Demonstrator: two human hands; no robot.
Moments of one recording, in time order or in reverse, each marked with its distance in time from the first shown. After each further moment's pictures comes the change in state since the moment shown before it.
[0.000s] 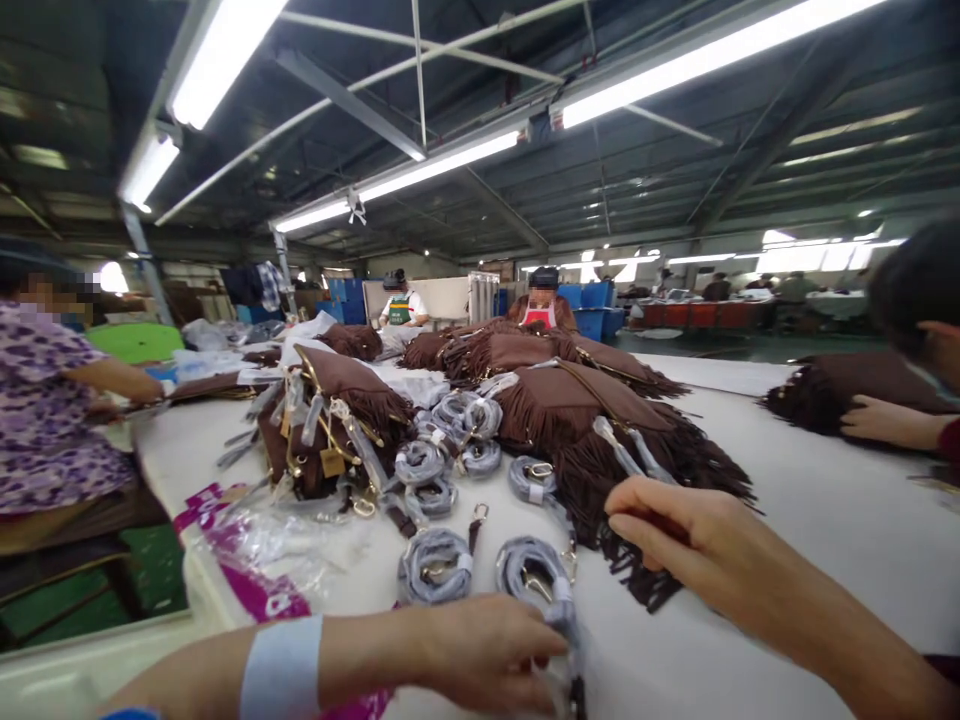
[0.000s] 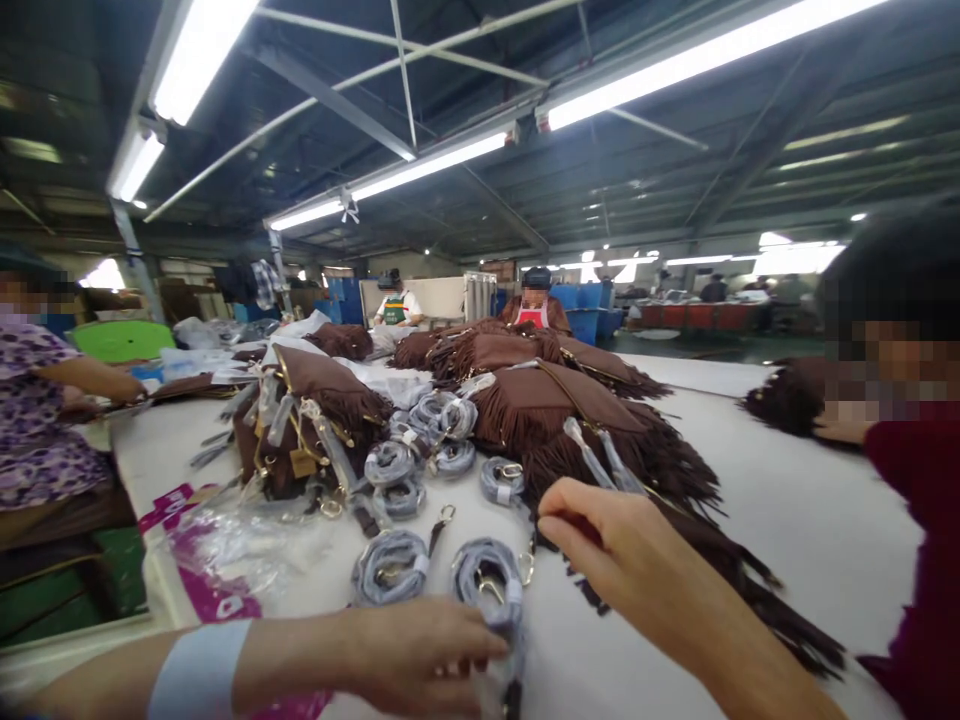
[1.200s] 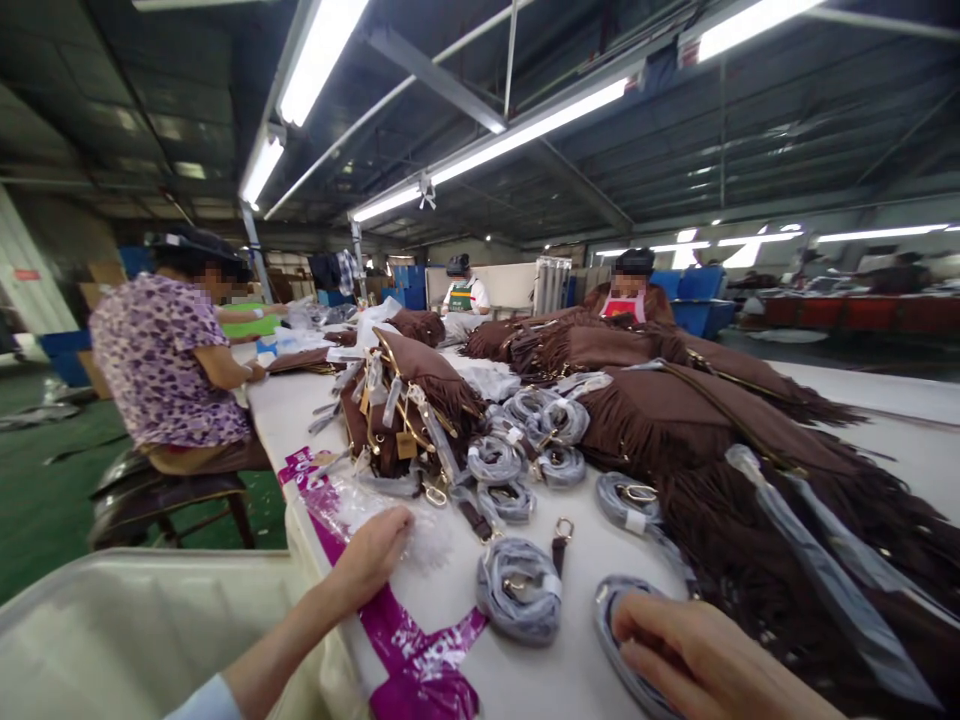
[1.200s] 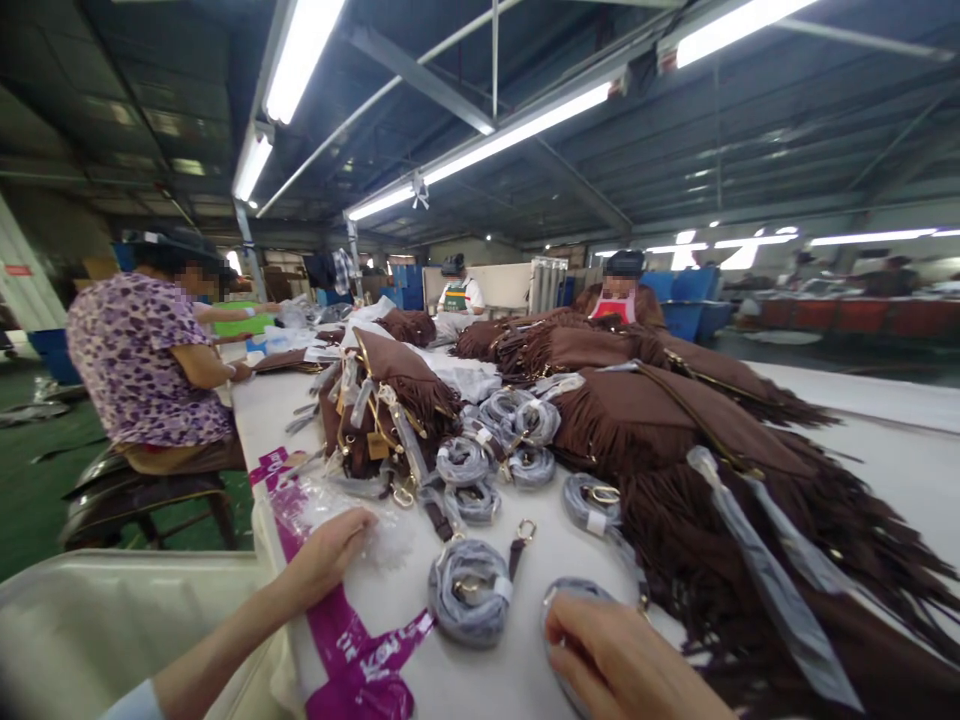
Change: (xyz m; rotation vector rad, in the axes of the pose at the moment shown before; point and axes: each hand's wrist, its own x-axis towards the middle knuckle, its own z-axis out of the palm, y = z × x) left_hand -0.189 -0.128 0.046 0.104 0.587 -0.838; right_hand 0.024 -0.012 0.115 0.000 -0.494 -0.105
